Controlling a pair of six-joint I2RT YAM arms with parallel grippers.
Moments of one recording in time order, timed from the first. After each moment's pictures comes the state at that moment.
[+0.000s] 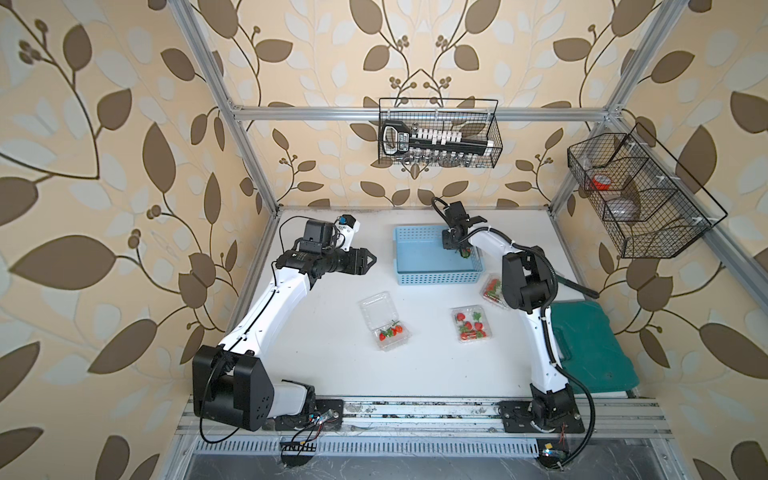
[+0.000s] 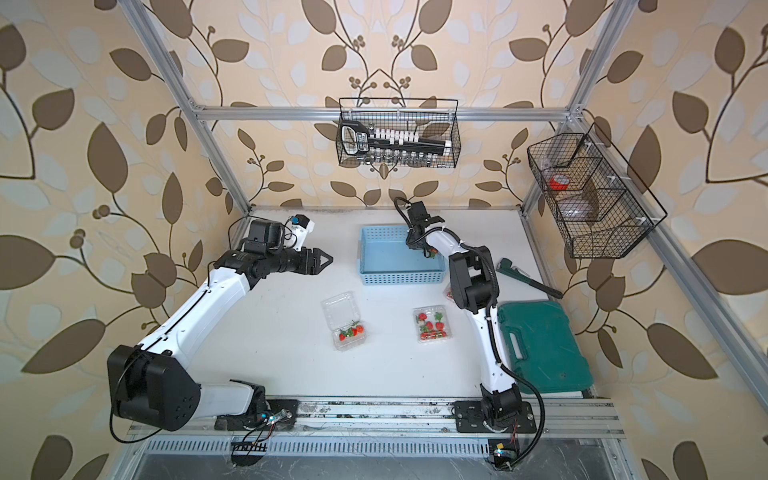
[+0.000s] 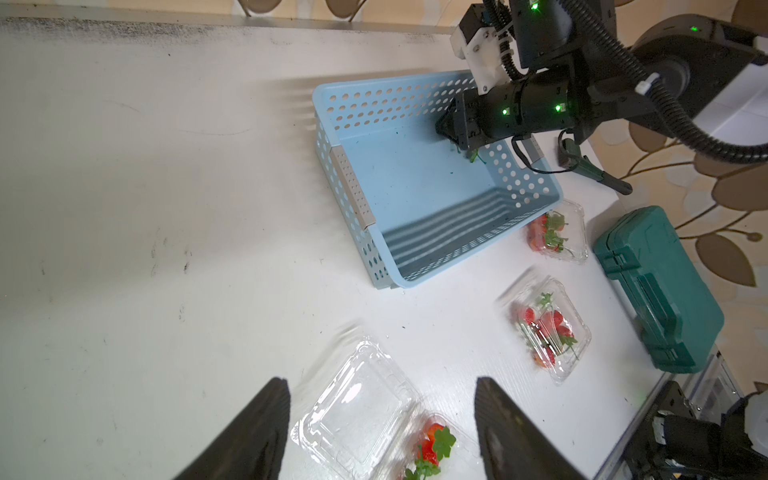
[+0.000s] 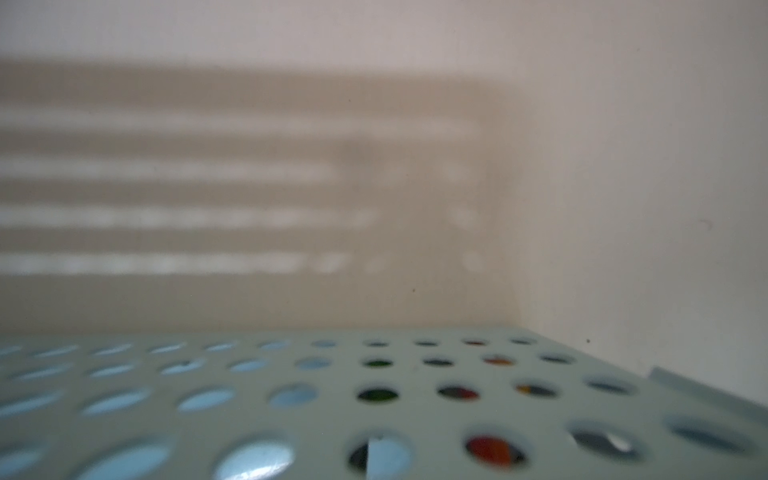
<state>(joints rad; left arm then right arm) -0.17 1.34 1.14 -0.57 0.46 -0.11 0.30 2.43 2.03 -0.66 0.25 0.26</state>
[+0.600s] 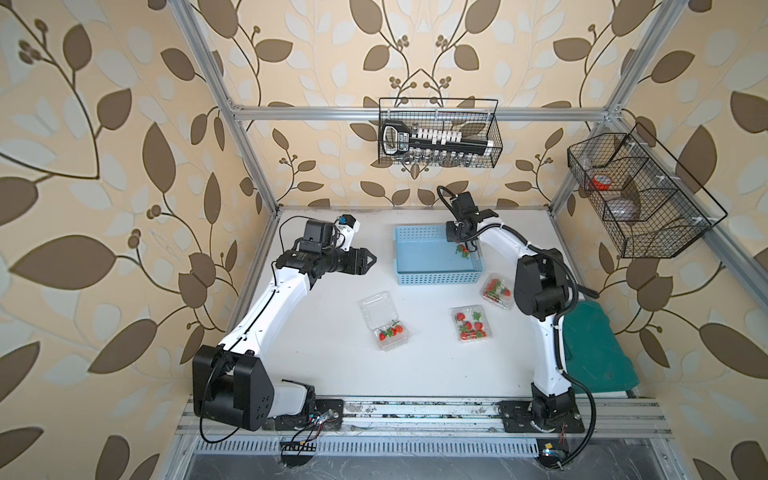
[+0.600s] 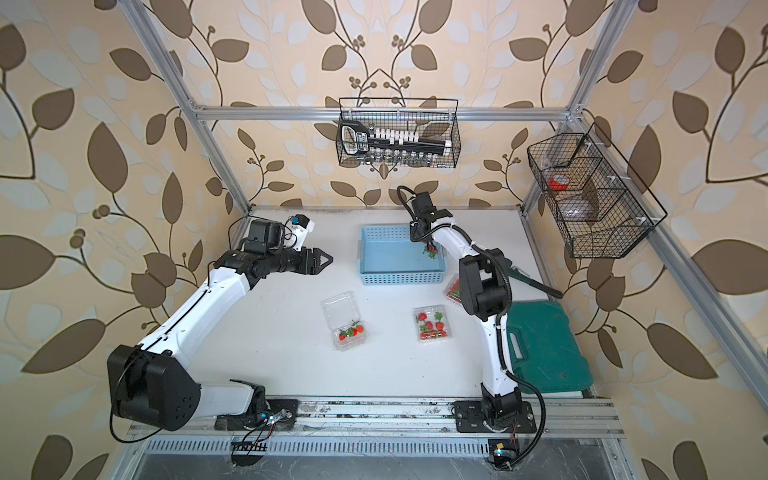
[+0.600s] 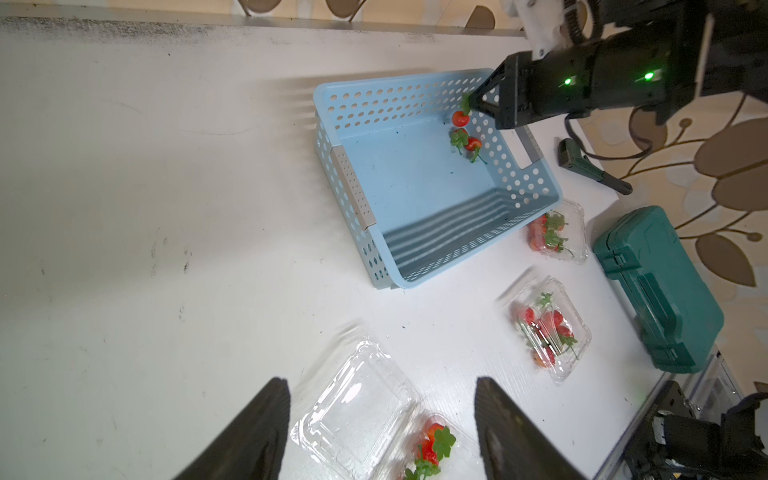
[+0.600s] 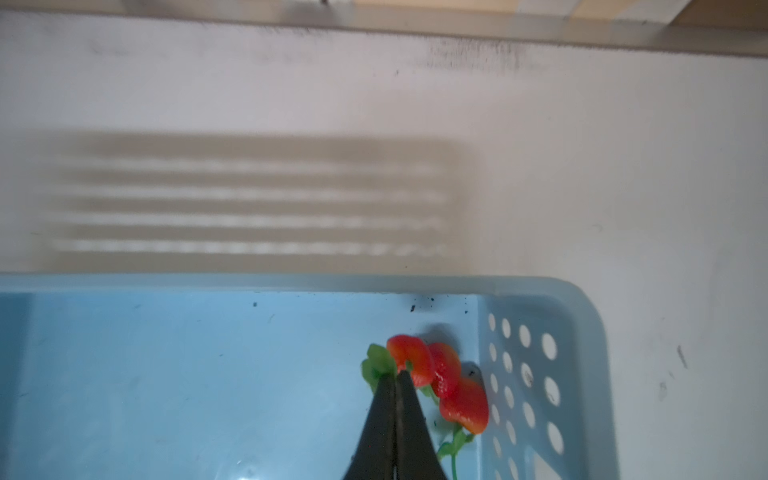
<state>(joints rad) -0.17 1.34 1.14 -0.57 0.46 -0.11 0.30 2.23 1.94 -0.66 0.21 0.26</state>
